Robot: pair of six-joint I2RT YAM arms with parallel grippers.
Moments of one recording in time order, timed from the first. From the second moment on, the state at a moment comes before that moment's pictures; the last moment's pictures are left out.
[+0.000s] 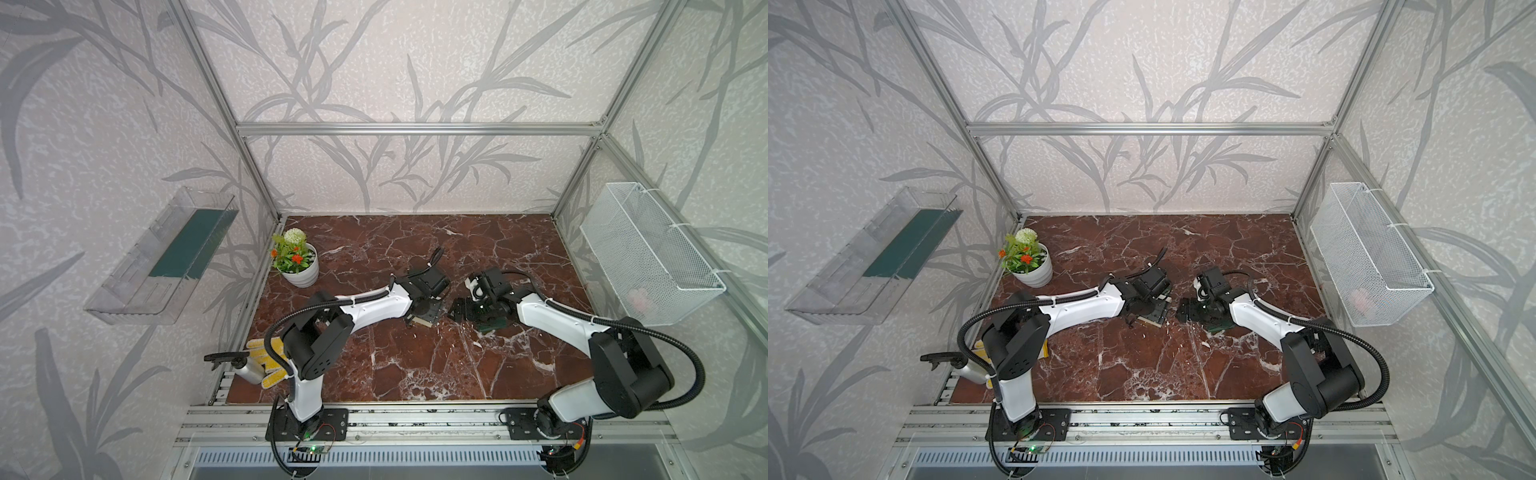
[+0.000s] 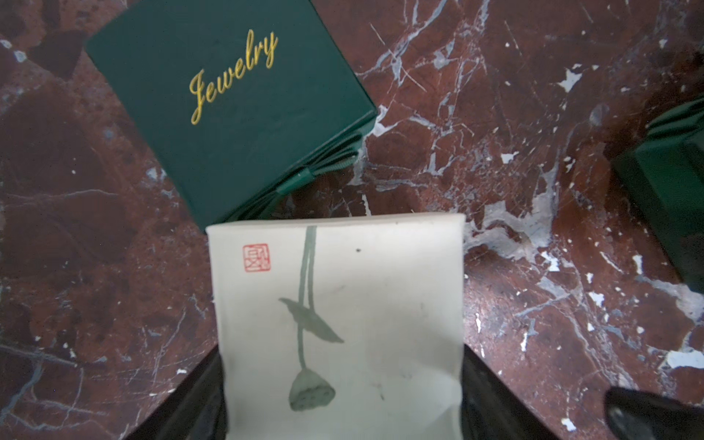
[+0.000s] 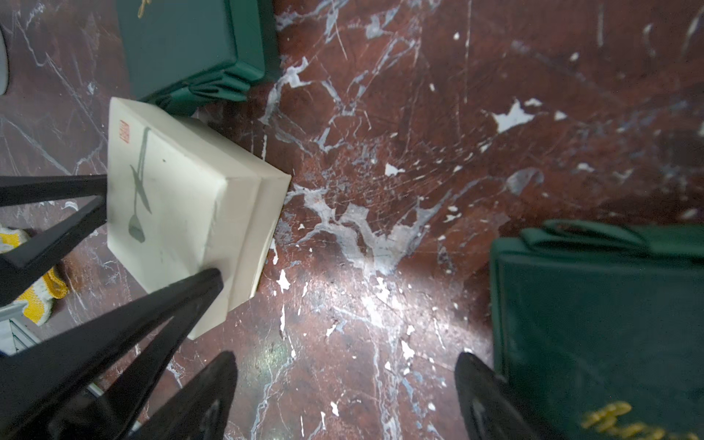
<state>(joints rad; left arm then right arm) -0.85 1.88 1.29 -0.56 -0.17 -0.40 0.46 1.49 0.82 -0.43 -0.29 0.53</state>
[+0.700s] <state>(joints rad) -0.86 1.82 1.27 -0.55 -0.17 -0.42 0.46 1.45 0.81 -0.45 -0.29 0.55</state>
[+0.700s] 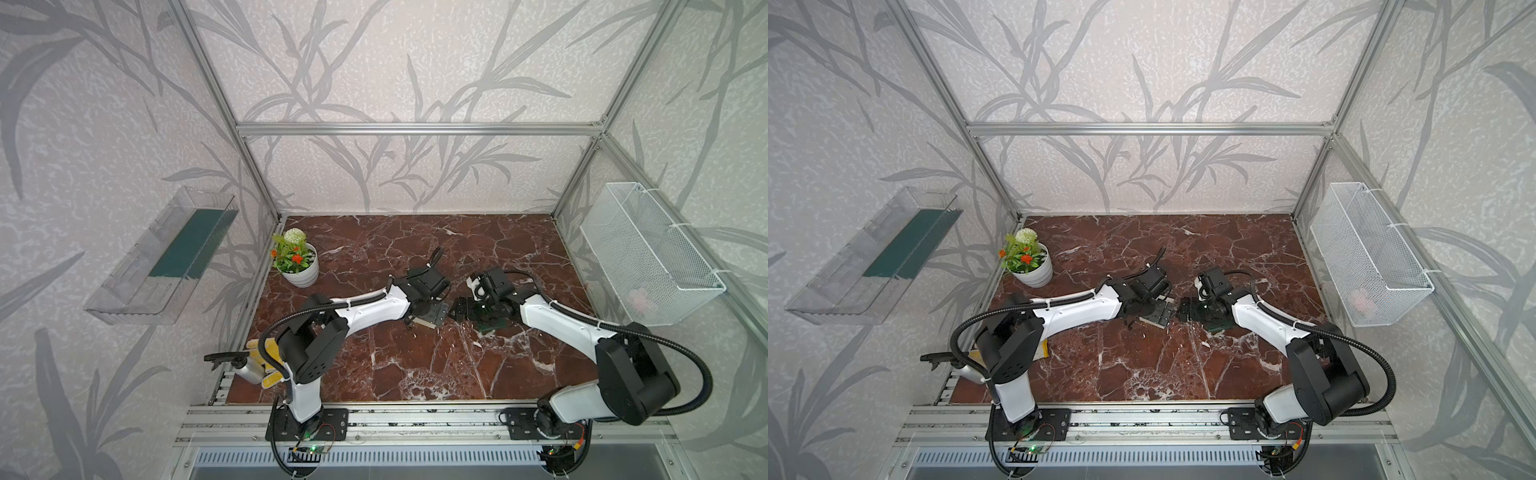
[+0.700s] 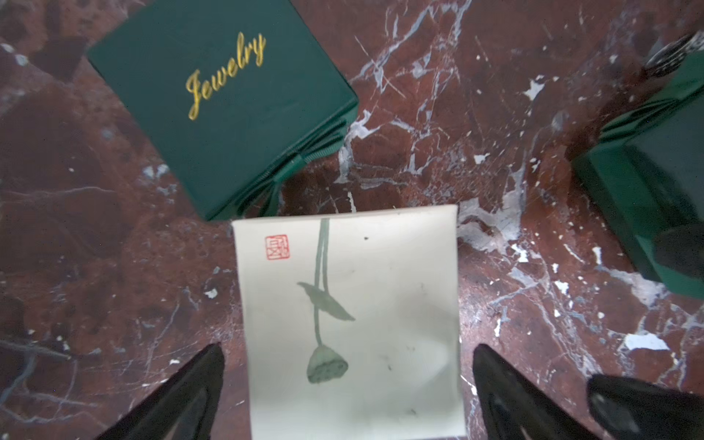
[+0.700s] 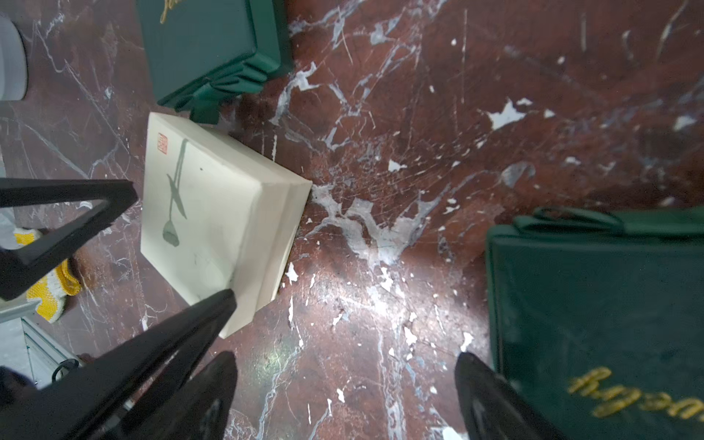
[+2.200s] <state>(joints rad) -0.86 1.89 1.28 -0.48 -0.18 -0.45 0.46 1.36 0.81 -0.50 -0.27 0.55</state>
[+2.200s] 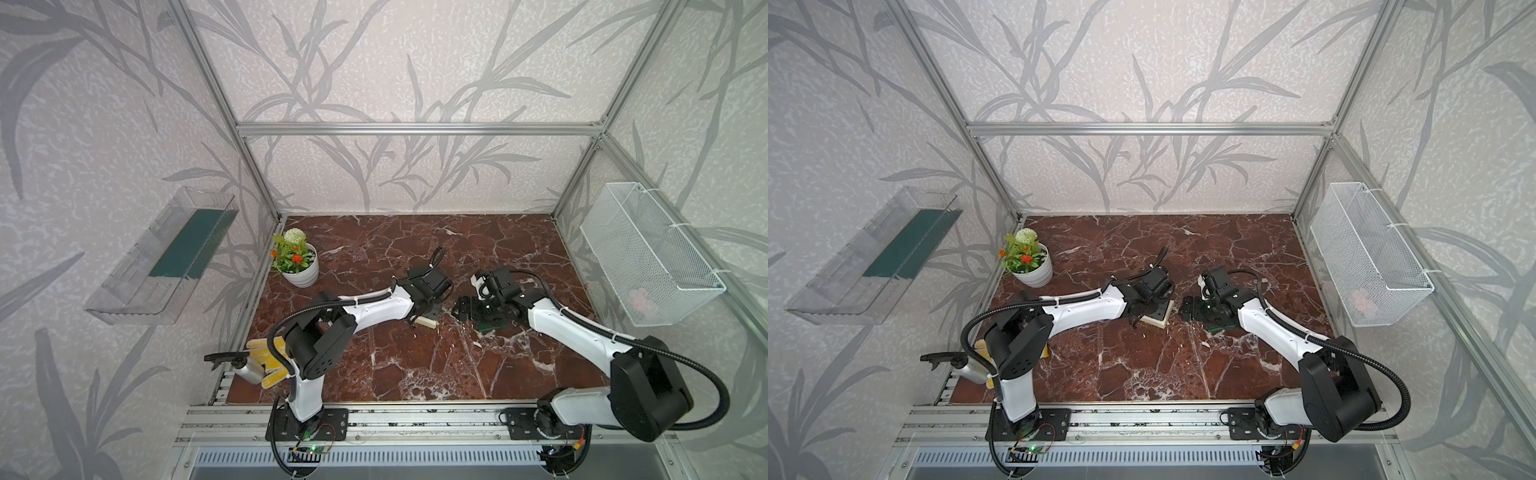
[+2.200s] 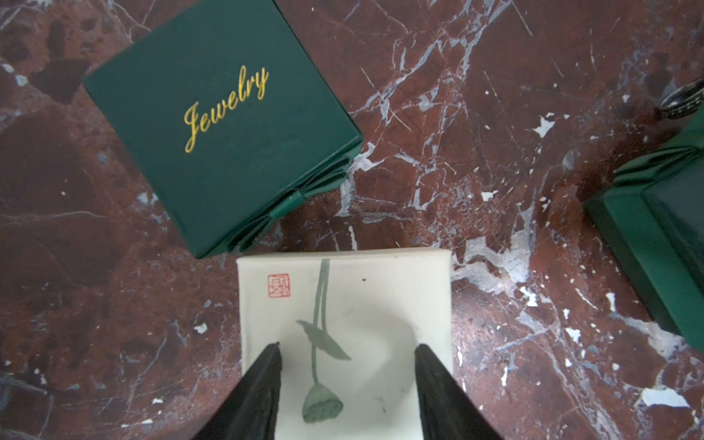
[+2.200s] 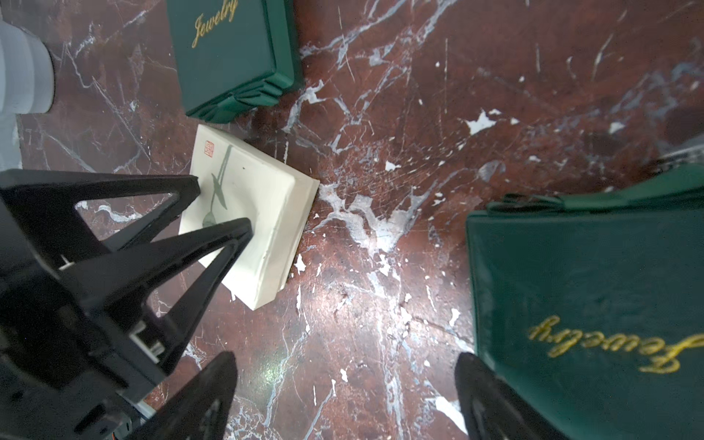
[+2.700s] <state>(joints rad) -0.88 1.90 1.30 -0.48 -0.14 -0.43 0.46 1.19 0.78 -0.51 -0.24 0.55</state>
